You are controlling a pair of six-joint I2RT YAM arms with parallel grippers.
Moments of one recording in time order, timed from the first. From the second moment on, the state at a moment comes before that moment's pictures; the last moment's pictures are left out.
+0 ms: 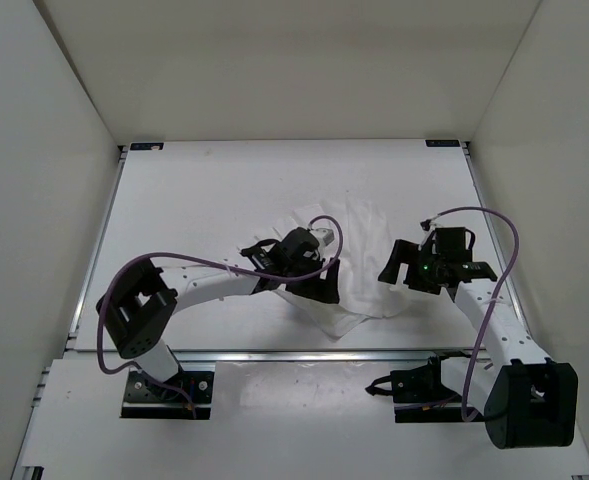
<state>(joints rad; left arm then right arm) -0.93 1.63 1.02 -0.22 0.18 -0.59 0.05 1.02 0.62 -0.55 -0.32 0.29</state>
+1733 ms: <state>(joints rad) -0.83 1.66 1.37 -0.45 0.04 -0.44 0.60 1.14 0.74 -0.49 0.00 0.27</state>
